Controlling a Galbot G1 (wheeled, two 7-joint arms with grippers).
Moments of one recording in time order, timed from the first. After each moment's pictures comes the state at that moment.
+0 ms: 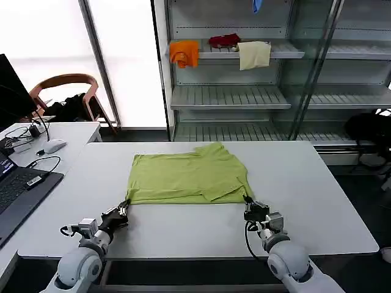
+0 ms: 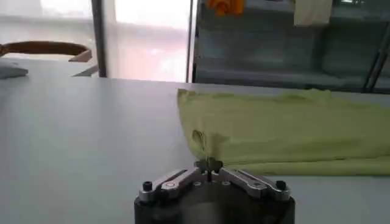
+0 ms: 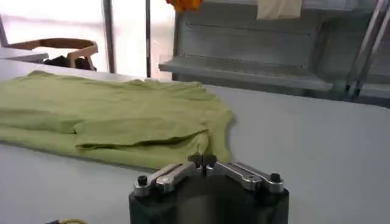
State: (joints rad) left arm 1.22 -1.03 -0.41 -1.79 -0.62 0.33 -0.13; right arm -1.06 1.00 0.12 1.84 0.52 -0.35 0.26
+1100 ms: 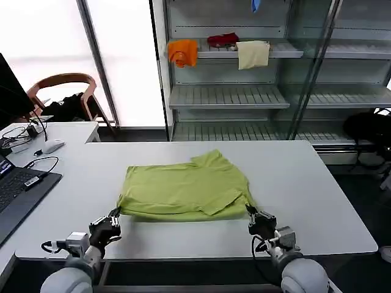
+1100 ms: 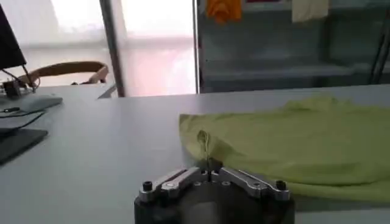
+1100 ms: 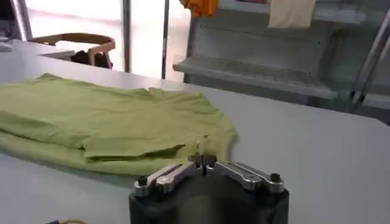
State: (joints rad) left arm 1.50 -0.97 -0.49 -2.18 -0.60 0.44 -0.37; right arm -1.29 0.88 0.18 2.13 0.52 -0.40 0.30
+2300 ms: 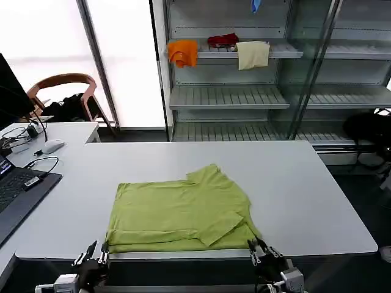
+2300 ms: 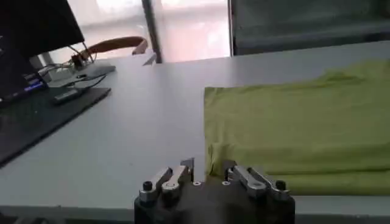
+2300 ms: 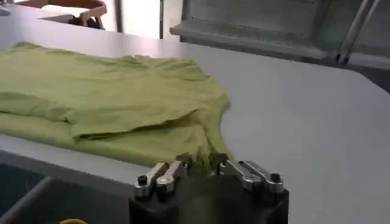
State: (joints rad) left arm 1.79 -1.01 -0.53 -2.34 -0.51 0.44 -0.57; right arm -1.59 0.87 0.23 2.32 0.50 -0.45 0.47
